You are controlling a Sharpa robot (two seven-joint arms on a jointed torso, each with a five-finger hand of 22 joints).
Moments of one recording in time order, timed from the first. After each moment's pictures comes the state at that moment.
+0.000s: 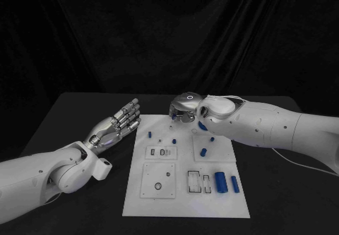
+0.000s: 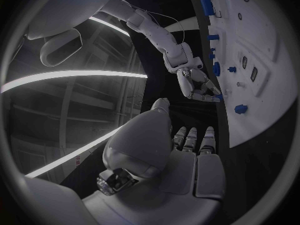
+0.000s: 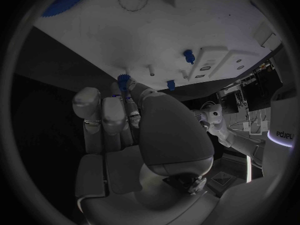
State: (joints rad) left arm 1.20 -0.99 -0.22 1.57 -0.33 -0.07 0.67; left_hand 1.56 0.25 -0.16 0.27 0.55 0.04 -0.15 0.01 0.01 0.00 0.04 0.01 0.00 0.00 0.07 0.00 0.00 0.17 0.00 0.21 0.00 0.00; right arm 1.37 -0.41 -0.24 1.05 -1.67 -0.32 0.06; right_hand 1.47 -0.05 0.40 0.03 0.06 1.07 0.13 0.09 0.09 1.18 0.08 0.06 0.06 1.46 -0.02 1.14 0.98 0.13 1.30 0.09 1.07 1.12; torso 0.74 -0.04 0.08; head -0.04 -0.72
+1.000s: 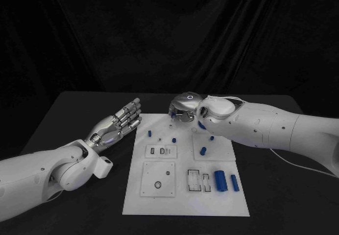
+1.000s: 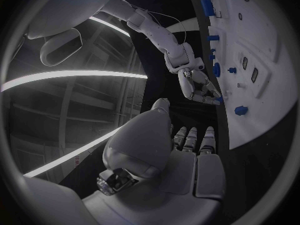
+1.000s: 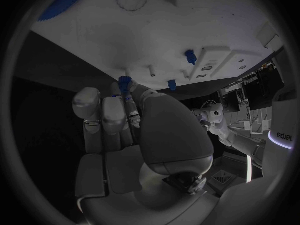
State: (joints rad) left arm 1.20 -0.98 -0.22 1.56 -0.33 -0.06 0.67; left_hand 1.56 0.25 -0.16 0.27 0.55 0.06 -0.12 0.01 0.01 0.00 0.04 0.01 0.00 0.00 0.08 0.00 0.00 0.17 0.00 0.21 0.00 0.00; right arm 1.35 -0.40 -0.24 1.04 -1.66 -0.35 0.06; right_hand 1.46 -0.05 0.39 0.04 0.06 1.06 0.13 0.08 0.09 1.18 0.08 0.06 0.06 1.46 -0.02 1.14 0.98 0.13 1.30 0.09 1.07 1.13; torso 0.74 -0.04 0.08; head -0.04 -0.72
